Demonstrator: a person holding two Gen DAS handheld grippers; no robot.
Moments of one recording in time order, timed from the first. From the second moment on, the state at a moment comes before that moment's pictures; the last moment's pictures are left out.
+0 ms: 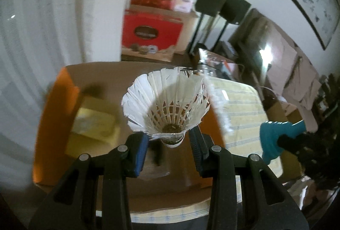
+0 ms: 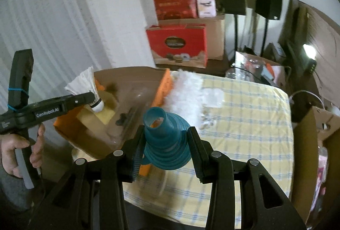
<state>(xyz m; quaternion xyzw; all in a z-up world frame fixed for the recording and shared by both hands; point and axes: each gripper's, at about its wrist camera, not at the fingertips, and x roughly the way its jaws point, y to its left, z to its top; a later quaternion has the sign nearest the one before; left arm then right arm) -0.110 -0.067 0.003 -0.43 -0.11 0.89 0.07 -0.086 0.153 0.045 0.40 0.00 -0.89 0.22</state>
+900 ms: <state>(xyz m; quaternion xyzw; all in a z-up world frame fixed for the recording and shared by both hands) -0.096 -0.122 -0.043 -0.47 -0.12 0.87 0.04 -0.117 0.030 0.020 0.42 0.06 -0.87 0.26</state>
